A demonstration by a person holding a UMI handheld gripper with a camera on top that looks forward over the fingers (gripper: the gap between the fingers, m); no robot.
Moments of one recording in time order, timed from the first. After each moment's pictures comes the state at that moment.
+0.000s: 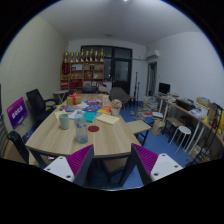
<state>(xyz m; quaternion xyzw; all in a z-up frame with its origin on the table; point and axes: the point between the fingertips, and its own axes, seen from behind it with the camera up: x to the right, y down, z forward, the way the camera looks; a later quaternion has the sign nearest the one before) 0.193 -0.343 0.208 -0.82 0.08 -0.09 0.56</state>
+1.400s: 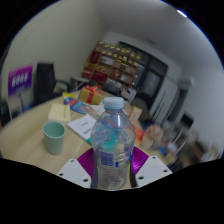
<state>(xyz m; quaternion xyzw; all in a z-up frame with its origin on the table) 0.087 0.100 0.146 -0.81 -0.12 -0.16 0.56</state>
